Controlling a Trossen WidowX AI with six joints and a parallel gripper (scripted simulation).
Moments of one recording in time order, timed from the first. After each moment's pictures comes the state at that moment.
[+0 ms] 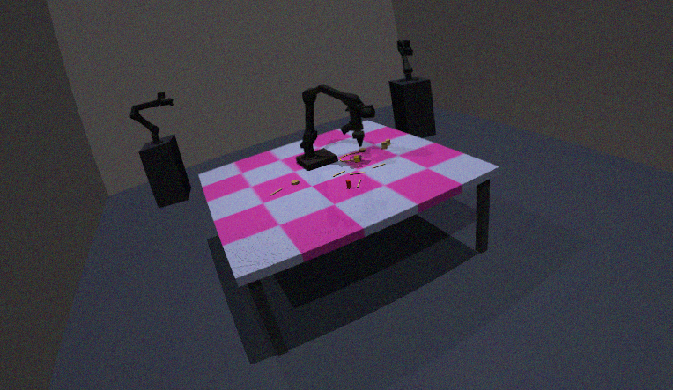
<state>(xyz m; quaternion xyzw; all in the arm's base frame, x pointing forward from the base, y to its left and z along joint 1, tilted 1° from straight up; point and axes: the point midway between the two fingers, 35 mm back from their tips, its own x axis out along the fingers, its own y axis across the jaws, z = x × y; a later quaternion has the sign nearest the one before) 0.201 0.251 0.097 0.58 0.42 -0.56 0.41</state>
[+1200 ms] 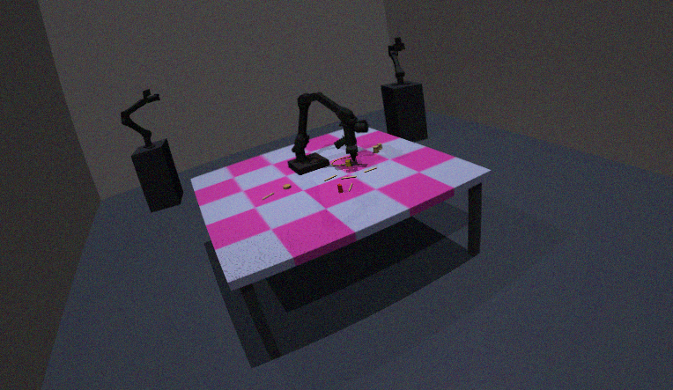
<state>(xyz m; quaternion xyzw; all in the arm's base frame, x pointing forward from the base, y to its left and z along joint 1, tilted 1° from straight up) 0.202 0.254 0.038 0.58 0.42 -0.56 0.41</state>
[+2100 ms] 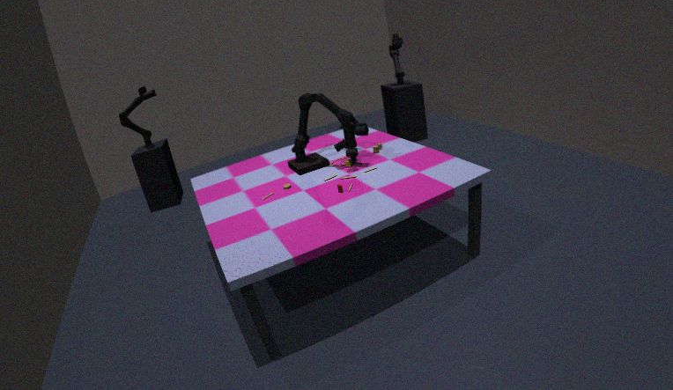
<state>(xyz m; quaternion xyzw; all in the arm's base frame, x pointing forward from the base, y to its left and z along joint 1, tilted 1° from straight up) 0.201 0.253 0.022 0.58 0.42 -0.56 0.41</state>
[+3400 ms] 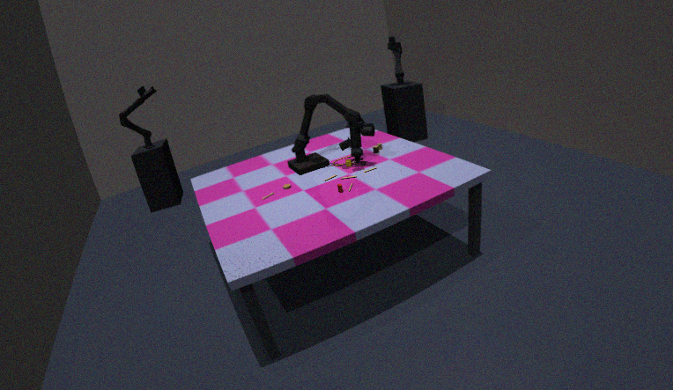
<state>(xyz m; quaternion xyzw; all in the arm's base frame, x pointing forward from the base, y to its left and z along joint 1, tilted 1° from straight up) 0.206 0.274 0.022 0.55 0.41 -0.58 0.43</state>
